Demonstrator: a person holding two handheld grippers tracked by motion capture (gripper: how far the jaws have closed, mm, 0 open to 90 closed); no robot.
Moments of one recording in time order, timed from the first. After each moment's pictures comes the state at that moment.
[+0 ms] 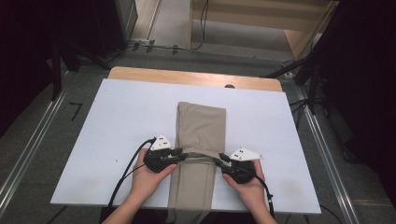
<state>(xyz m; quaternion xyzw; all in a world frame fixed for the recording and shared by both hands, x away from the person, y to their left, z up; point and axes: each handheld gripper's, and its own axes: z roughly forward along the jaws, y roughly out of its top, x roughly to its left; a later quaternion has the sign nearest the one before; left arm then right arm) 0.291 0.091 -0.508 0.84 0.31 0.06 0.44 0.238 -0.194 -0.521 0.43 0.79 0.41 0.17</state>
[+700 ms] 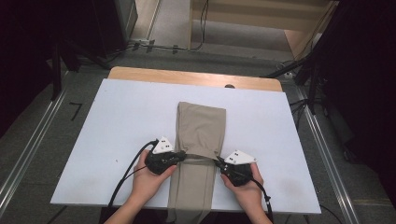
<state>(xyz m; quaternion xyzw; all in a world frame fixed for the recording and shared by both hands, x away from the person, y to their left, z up) 0.284 0.089 -0.506 0.85 0.28 0.07 0.45 0.230 -0.184 -0.519 0.42 0.80 0.39 0.19</state>
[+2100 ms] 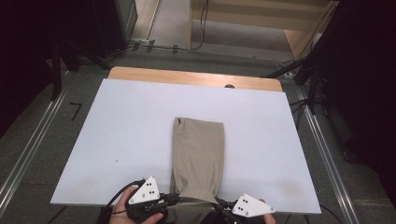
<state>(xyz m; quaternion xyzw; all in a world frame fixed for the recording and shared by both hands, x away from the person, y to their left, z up) 0.163 0.125 -0.473 0.86 0.21 0.01 0.46 0.105 -0.179 -0.490 0.34 0.82 0.44 0.14</state>
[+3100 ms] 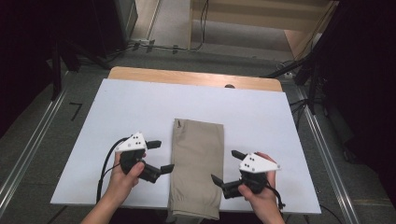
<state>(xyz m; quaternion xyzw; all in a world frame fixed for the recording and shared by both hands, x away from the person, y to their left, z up) 0.284 0.142 -0.450 0.81 0.25 0.02 0.53 0.198 -0.195 -0.449 0.36 0.78 0.47 0.18</state>
